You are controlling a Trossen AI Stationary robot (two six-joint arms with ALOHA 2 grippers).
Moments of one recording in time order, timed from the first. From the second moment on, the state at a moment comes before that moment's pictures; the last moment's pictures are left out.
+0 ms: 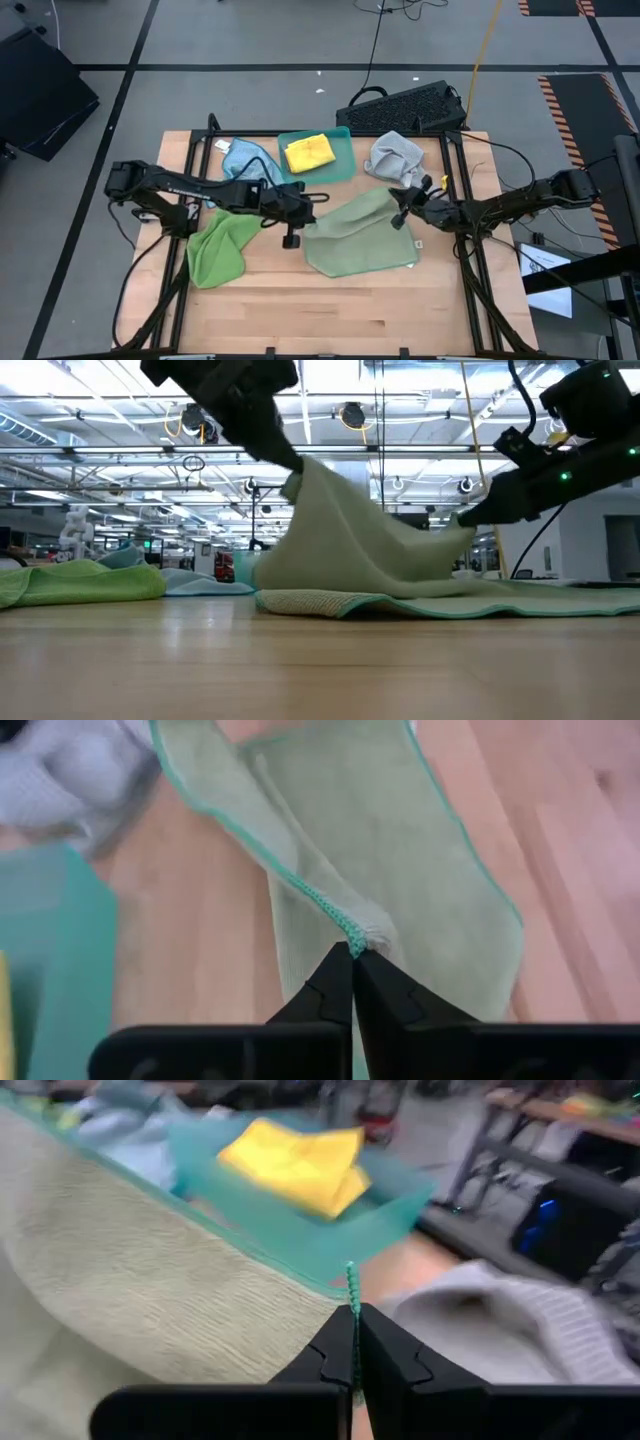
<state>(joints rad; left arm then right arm) -0.03 1.51 1.02 -0.25 0.00 0.08 0.08 0.96 0.08 0.47 0.74 0.13</state>
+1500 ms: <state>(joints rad) -0.08 1.62 1.02 -0.23 0.00 0.01 0.07 0.96 0.08 0.24 0.22 0.36</state>
